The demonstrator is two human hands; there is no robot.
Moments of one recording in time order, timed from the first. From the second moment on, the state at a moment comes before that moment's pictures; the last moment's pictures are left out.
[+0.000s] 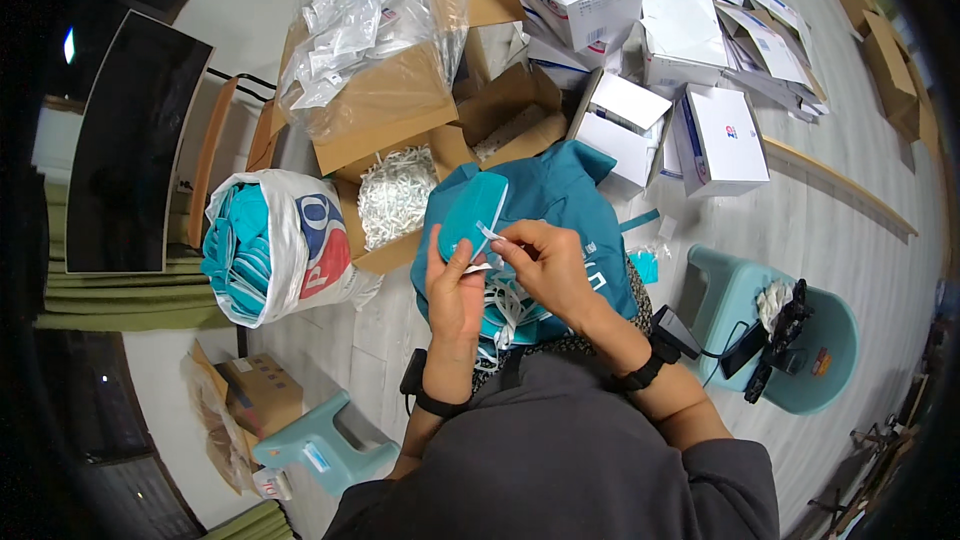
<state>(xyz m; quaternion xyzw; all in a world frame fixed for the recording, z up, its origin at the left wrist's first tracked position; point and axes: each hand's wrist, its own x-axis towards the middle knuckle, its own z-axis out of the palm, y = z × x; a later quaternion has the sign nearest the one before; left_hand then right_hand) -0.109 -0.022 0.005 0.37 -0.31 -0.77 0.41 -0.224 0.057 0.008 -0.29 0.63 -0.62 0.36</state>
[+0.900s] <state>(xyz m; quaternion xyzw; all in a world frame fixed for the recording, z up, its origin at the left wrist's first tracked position) -0.112 -0.009 0.003 0.40 -0.50 -0.67 0.38 -0.231 0.066 0.010 -0.34 0.66 -0.58 0.35</state>
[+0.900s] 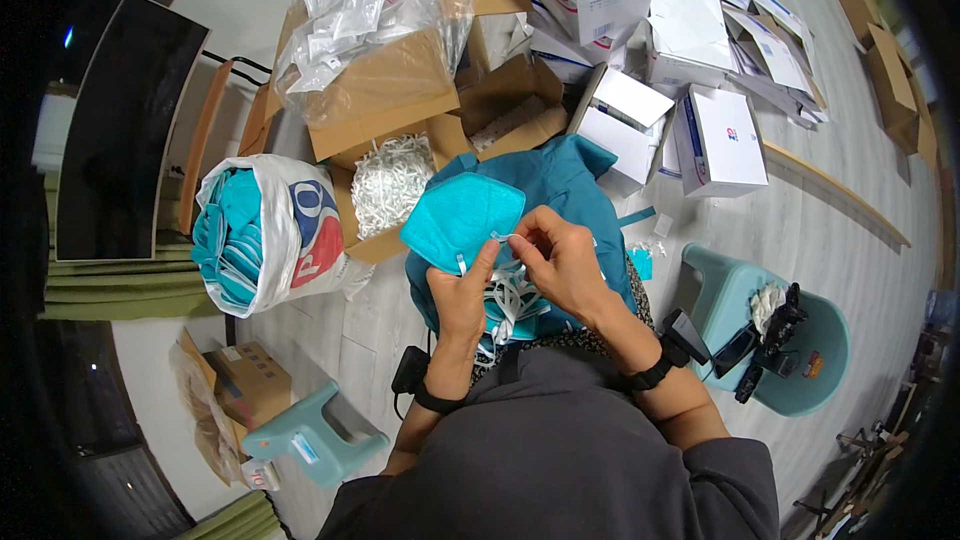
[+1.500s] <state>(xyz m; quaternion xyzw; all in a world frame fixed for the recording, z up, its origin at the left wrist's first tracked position) -0.084 0.004 0.011 0.40 -0.39 -0.78 0.26 -0.319 0.056 -0.020 -0.29 0.73 -0.58 0.24</state>
